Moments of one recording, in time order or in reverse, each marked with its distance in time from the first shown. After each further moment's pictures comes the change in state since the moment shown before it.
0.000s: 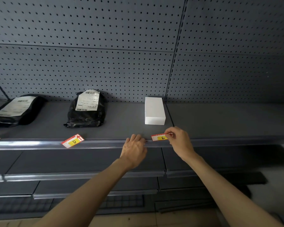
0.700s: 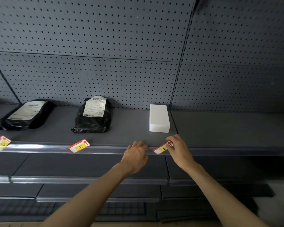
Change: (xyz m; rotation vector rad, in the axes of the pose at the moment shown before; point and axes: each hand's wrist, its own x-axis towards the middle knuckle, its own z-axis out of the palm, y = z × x) left_hand -0.002 -0.009 -0.020 -0.085 -0.115 -0.023; right_hand -0.001 -0.006 0.010 -0.159 -0.097 -0.046
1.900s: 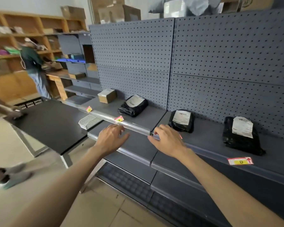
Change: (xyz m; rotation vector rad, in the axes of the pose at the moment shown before) left_hand -0.459 -0.424 -0.374 0.233 0.397 -0.599; right_hand -0.031 -0.631 0.250 -0.105 -0.133 -0.738
